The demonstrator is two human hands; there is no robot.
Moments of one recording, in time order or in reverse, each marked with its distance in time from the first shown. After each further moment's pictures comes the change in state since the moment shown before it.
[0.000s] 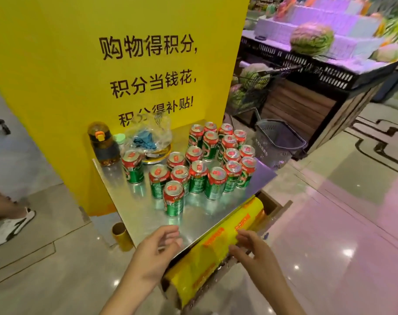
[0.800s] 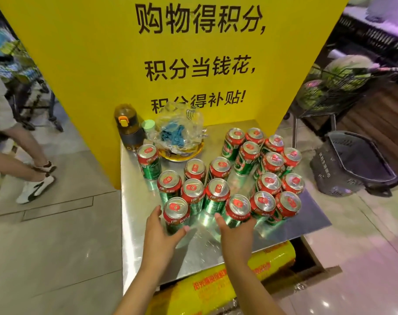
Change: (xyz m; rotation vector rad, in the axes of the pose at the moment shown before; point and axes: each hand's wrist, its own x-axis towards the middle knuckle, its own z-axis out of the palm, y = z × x) left_hand 0.136 -0.033 0.058 0.059 0.583 -0.202; right_hand 0.203 -0.012 0.062 0.080 0.141 0.121
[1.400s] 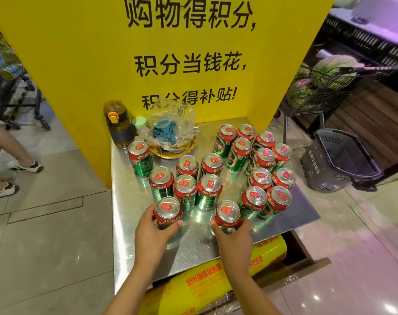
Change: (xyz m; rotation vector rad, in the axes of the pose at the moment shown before) left_hand 0.003 -0.006 0.005 -0.080 0.070 0.062; right_hand -0.010 0.013 -0.025 -0.059 -0.072 -0.116
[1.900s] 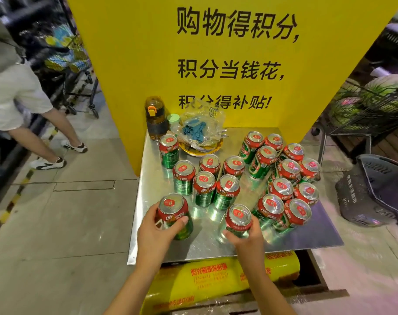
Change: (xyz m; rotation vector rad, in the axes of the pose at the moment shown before) left_hand -0.050 0.014 -0.016 -0.158 0.166 -0.067; right_hand 0.025 0.021 -0.021 0.070 -0.357 -0.171
